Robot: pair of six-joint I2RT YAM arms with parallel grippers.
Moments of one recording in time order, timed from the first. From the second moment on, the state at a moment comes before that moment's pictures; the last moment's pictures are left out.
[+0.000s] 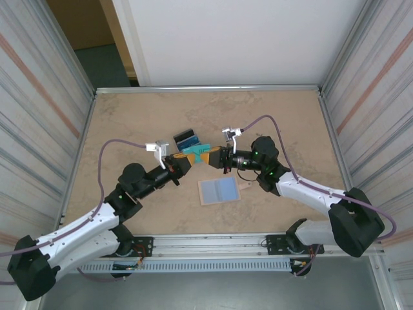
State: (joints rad) left arm -0.77 0.81 0.44 0.42 0.16 -0.59; right arm 0.68 1.27 0.64 0.68 -0.74 0.75
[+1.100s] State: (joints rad) left arm -0.75 1.07 1.04 -0.58 0.56 0.14; right arm 0.71 1.05 0.76 -0.11 -0.89 0.26
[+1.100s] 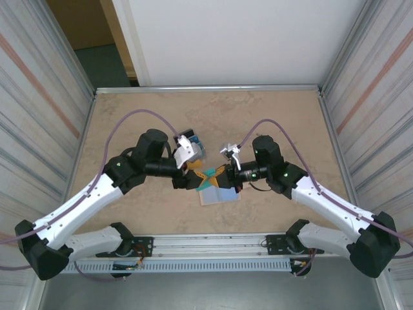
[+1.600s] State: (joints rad) left arm -0.75 1.12 1.05 -0.61 0.67 0.18; right arm 0.71 1.03 0.76 -0.16 -0.85 0.23
